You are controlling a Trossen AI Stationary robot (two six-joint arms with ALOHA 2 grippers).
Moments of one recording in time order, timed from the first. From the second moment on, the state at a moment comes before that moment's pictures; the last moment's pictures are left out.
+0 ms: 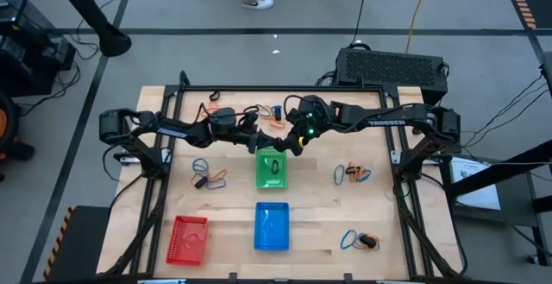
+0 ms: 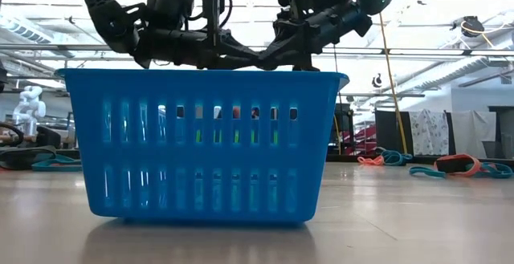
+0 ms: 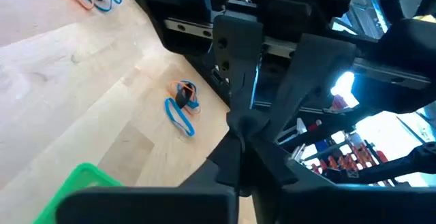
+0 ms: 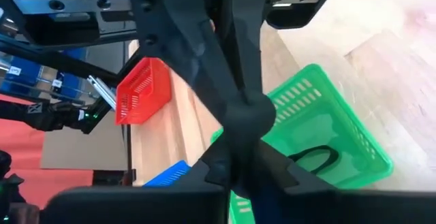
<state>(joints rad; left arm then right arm) 0.27 1.57 0.64 0.78 0.41 -0.83 -0.26 1.62 1.10 -0.08 -0.48 0.64</state>
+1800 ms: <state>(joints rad) 0.07 1.66 1.06 -0.33 0.05 -0.15 0.51 1.34 1.10 -1.12 -0.19 1.27</state>
